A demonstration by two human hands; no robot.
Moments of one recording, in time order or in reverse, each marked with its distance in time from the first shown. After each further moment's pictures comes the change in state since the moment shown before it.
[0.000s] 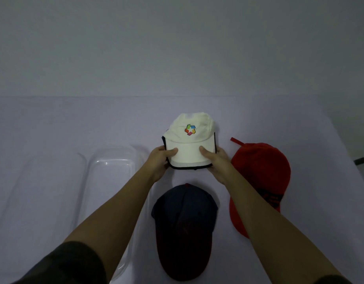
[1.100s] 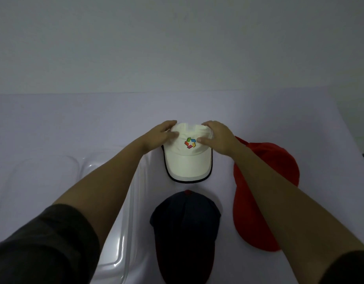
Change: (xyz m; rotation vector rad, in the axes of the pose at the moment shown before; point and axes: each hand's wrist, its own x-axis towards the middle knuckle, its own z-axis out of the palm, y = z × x) left_hand 0.066 0.054 -0.010 0.902 -0.227 0.215; right_hand 0.043 -0.061 -0.003 -1.219 -0.093 -0.476
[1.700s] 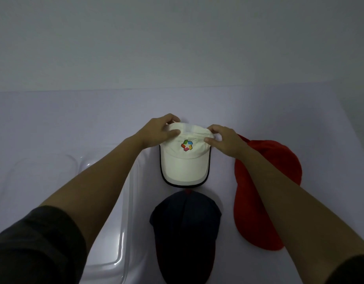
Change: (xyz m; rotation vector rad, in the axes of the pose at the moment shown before) left_hand -0.001 0.005 -0.010 0.317 0.068 0.179; right_hand -0.009 0.023 -0.001 0.108 -0.026 -0.129
